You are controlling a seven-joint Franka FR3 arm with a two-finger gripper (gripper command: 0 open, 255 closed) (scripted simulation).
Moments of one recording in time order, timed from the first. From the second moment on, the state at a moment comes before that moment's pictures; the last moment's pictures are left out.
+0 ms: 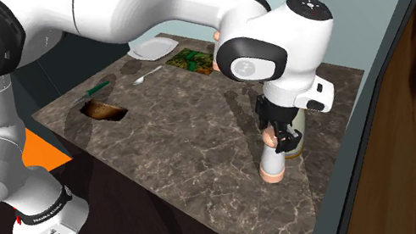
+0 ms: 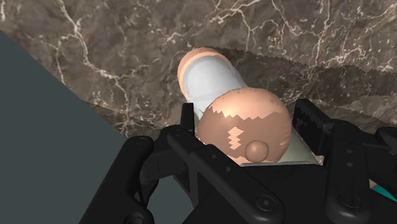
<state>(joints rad) -0.22 0.45 -0.42 -1.57 0.33 1.89 -0.50</state>
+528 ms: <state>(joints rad) -0.22 0.43 -0.42 -1.51 0.32 1.82 -0.48</state>
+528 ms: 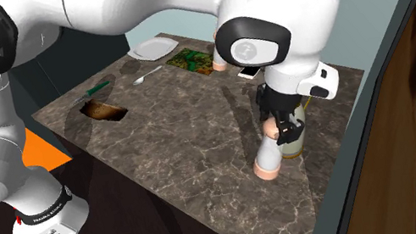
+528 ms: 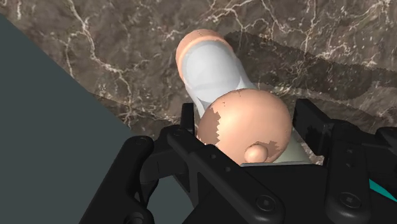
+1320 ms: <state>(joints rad) -0.20 0.38 -0.42 -1.44 0.29 1.70 -0.44</state>
